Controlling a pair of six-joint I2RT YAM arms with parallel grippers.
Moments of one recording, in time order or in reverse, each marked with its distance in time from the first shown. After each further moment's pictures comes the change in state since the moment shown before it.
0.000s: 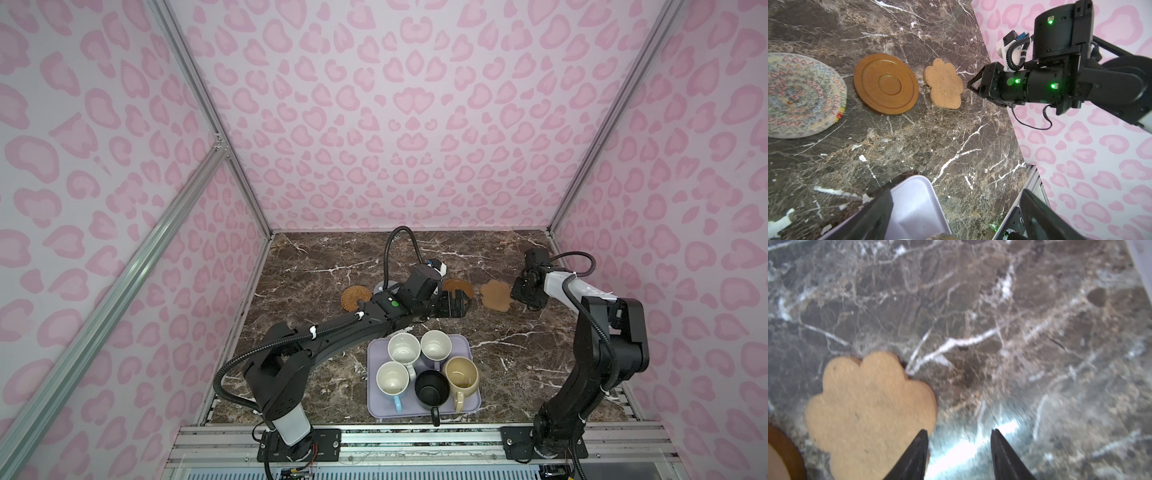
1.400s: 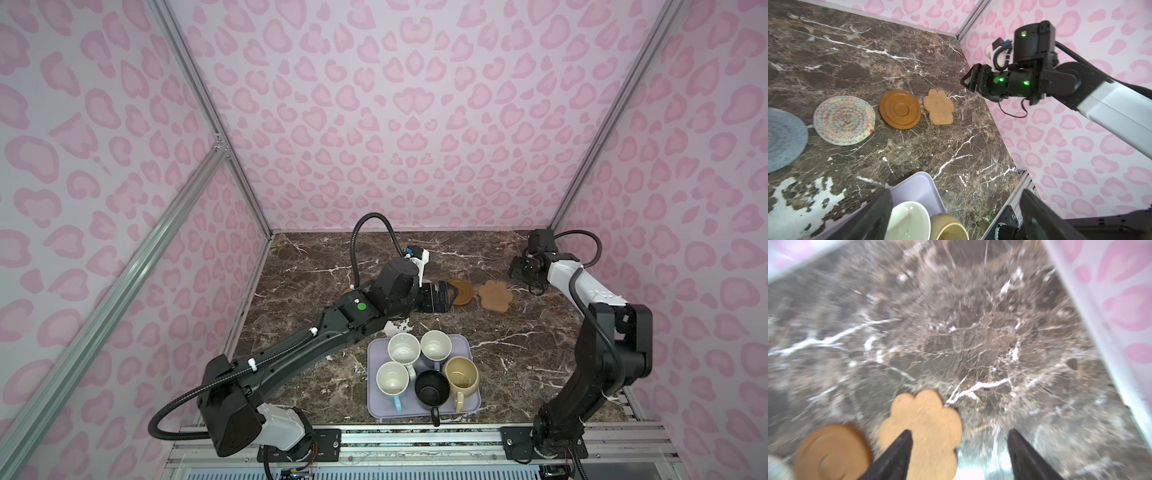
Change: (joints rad) left arm 0.013 -0.310 -0.021 -0.194 -0.079 0.080; right arm 0.066 -0.191 0.084 -0.050 -0.010 -0.051
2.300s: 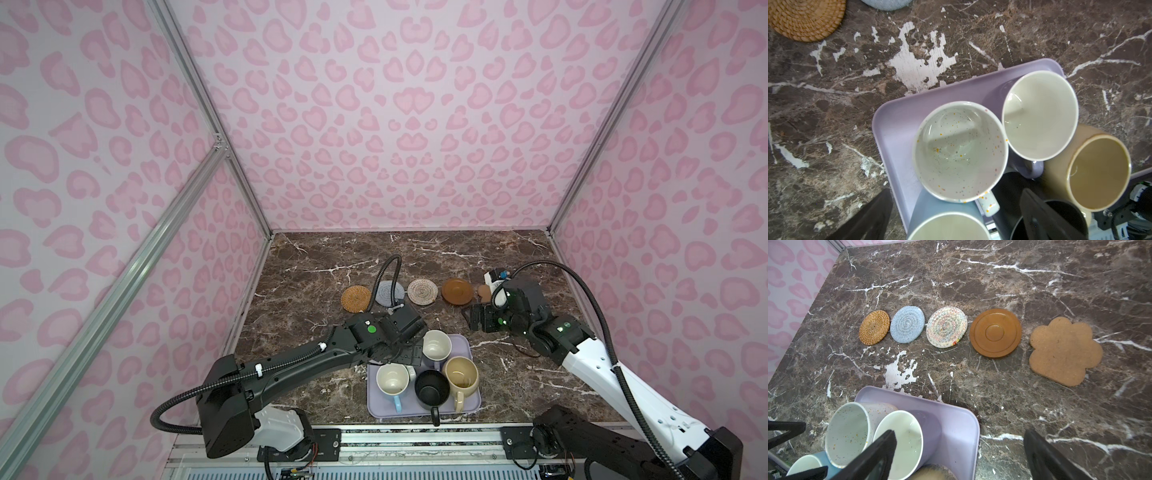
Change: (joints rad) left arm -0.160 0.026 -0.140 -0.550 -0.247 -0.113; right arm 0.503 -0.643 -0.441 0.000 -0.149 -0.015
